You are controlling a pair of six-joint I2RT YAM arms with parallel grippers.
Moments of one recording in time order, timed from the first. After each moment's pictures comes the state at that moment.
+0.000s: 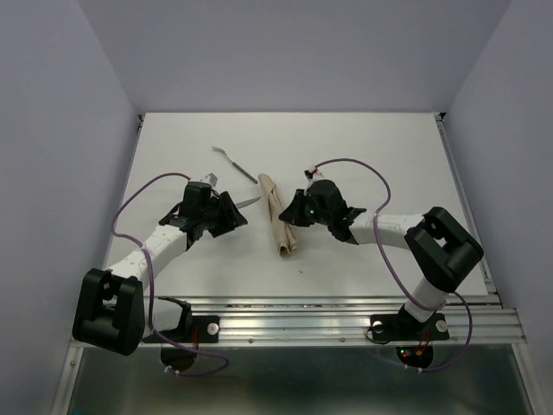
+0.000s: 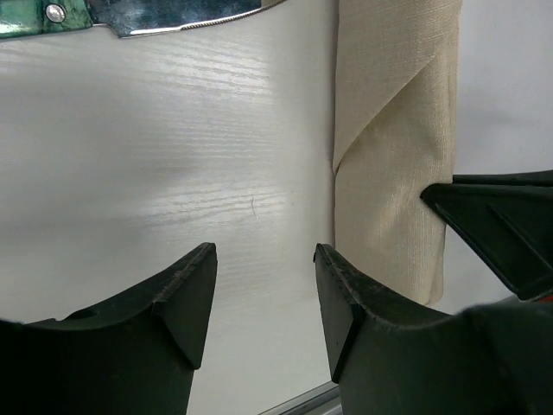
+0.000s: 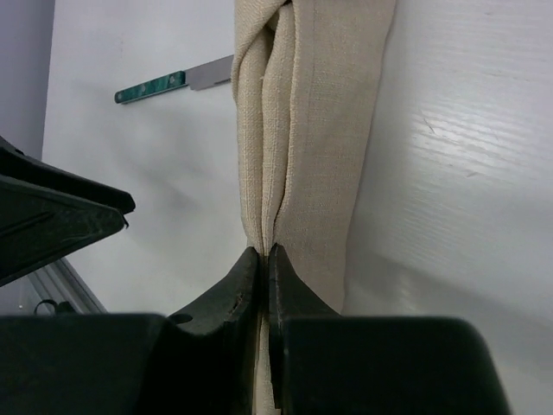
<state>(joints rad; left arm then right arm) -0.30 1.21 0.63 -0.23 0.23 -0.68 0.76 1.68 0.88 0.30 -0.11 0.73</state>
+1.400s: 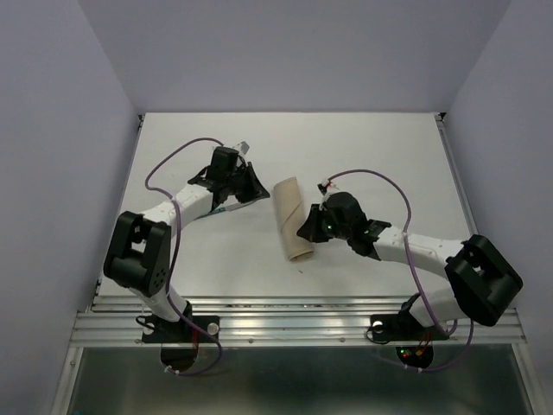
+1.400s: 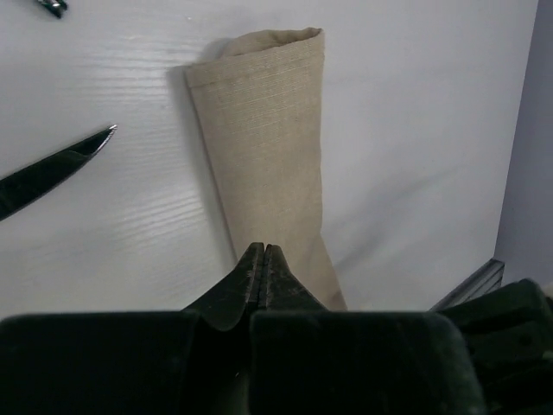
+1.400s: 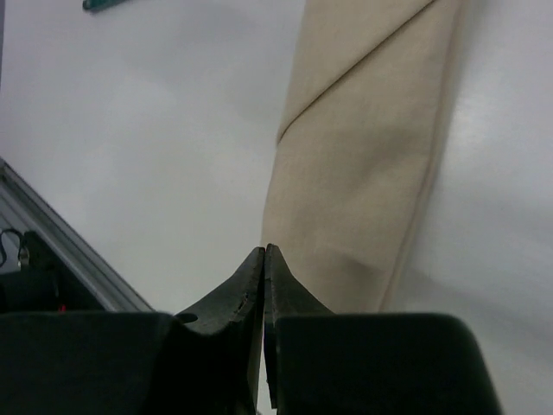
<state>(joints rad) -0.37 1.56 0.99 -0.16 0.34 -0.67 0.68 1.39 0.67 0.15 -0.14 0.66</state>
